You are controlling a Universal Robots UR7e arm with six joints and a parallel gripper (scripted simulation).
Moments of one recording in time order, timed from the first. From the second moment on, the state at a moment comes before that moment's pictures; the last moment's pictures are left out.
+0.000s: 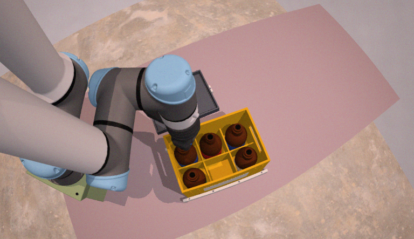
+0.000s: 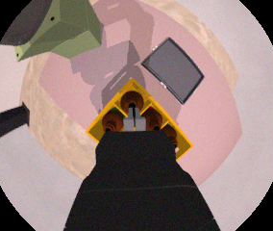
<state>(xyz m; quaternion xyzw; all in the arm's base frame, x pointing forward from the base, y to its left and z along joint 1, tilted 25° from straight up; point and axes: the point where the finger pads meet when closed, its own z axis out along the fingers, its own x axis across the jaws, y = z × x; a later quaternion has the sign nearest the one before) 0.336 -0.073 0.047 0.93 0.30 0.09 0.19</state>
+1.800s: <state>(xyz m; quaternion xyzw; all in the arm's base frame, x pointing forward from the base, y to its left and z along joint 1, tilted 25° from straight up) 0.413 -0.080 0.075 0.93 0.30 0.10 0.19</state>
